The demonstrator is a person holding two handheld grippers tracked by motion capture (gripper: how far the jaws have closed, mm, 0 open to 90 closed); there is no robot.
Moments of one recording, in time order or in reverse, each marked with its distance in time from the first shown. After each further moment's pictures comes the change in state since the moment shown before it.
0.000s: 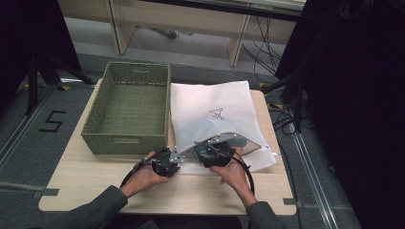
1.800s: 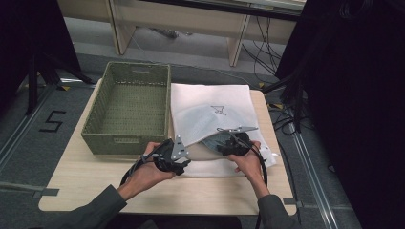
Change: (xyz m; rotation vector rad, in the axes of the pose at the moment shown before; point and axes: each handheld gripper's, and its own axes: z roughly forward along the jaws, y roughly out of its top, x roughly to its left) left arm -0.018 0.045 -0.058 -0.164 0.092 0.024; right arm -0.071 -0.009 -0.016 -0.032 -0.068 0.138
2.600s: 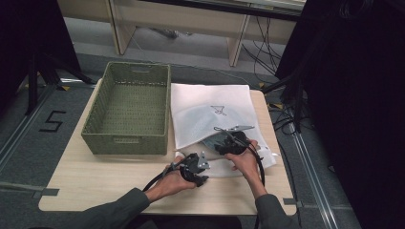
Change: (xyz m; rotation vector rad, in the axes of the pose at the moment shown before) left arm -0.039 -0.008 0.097 0.054 -0.170 -0.036; right arm 0.001 0.003 0.013 0.003 -0.020 -0.016
